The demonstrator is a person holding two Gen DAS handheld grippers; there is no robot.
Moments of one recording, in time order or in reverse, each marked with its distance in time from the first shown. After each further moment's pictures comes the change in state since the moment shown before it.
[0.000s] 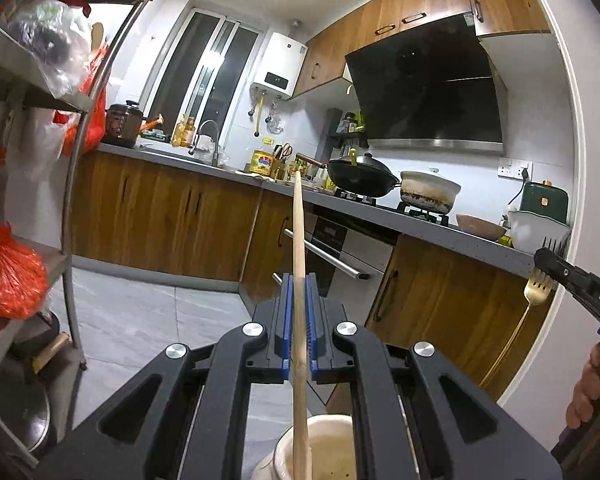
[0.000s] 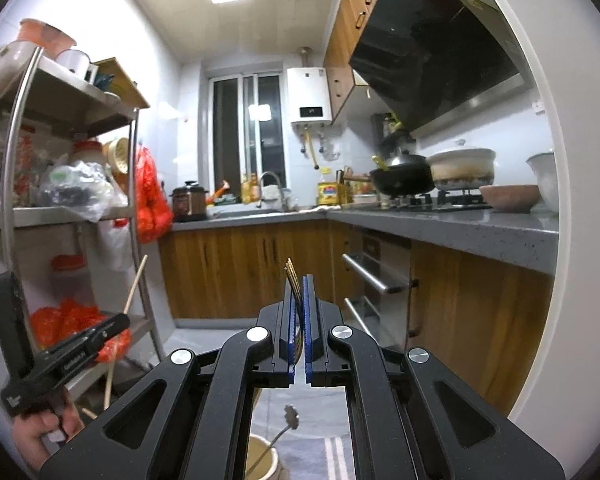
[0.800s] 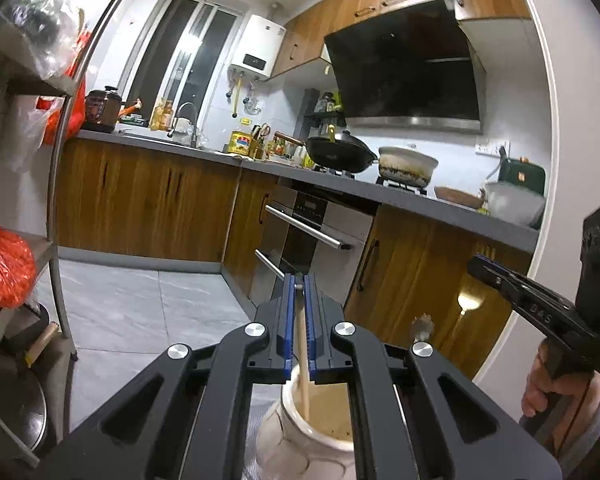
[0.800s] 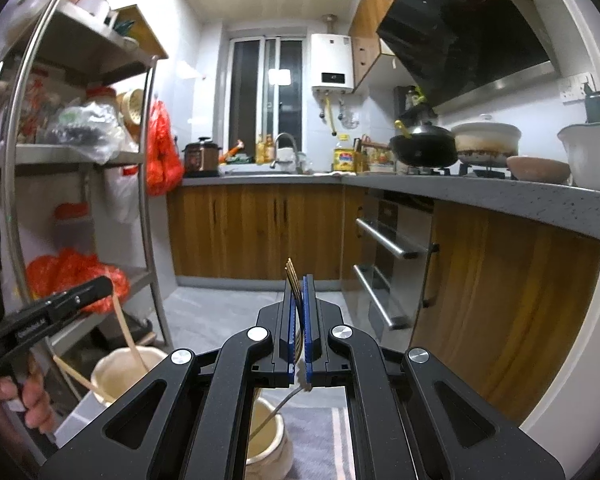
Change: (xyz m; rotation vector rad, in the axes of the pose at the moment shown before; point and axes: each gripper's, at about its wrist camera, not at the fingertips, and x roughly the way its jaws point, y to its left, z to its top) left arm -0.023 0.011 -0.027 0.037 0.081 -0.089; right arm 0.026 0.022 -0.046 -0.100 0.118 0.041
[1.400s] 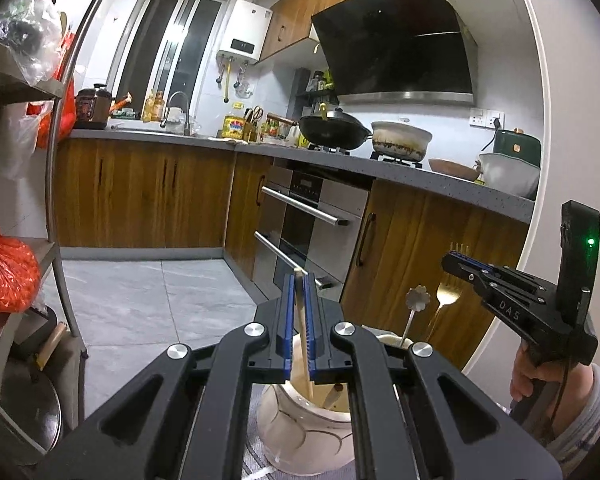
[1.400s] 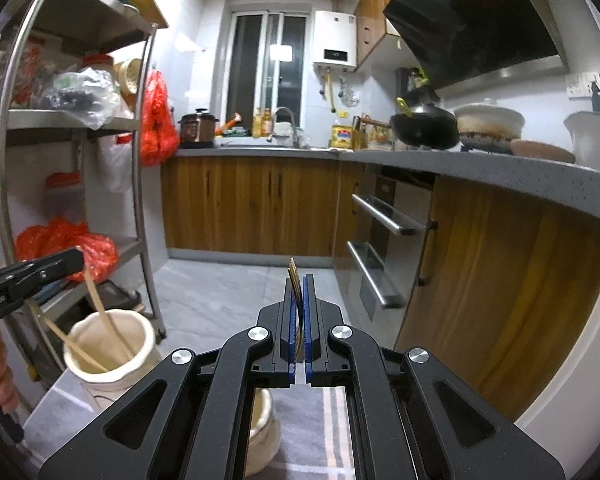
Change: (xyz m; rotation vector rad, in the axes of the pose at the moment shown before) left arm 0.000 -0.008 -0.002 0.050 0.080 0.005; right arm 0.017 -0.002 -0.016 -0.019 0.092 -0.046
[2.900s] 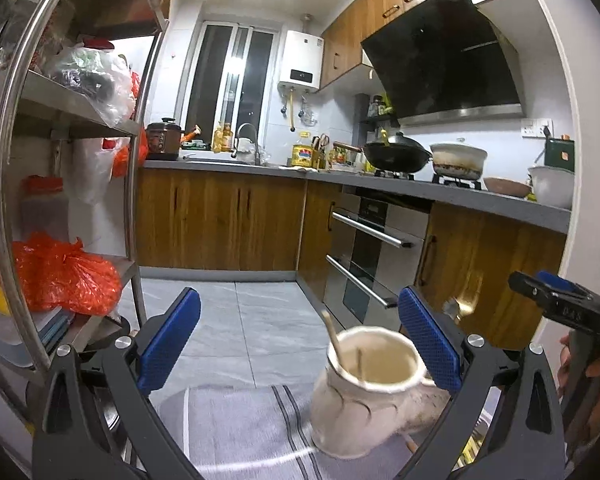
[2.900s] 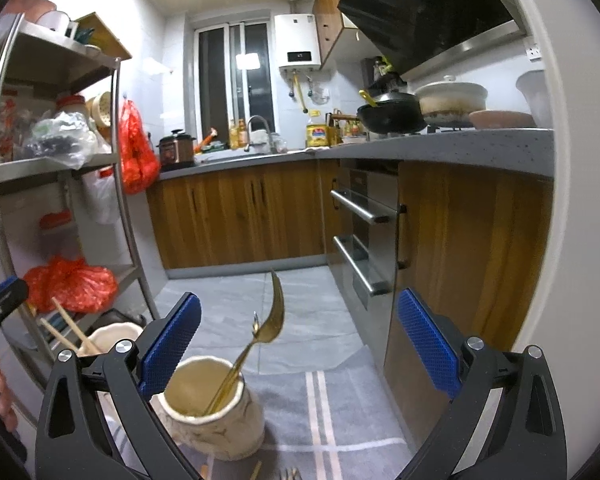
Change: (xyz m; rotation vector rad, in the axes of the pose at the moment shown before) left arm -0.066 -0.023 -0.003 0.024 -0.095 0.289; right arm -0.041 -0.042 -0.007 0.140 -0.012 -0.003
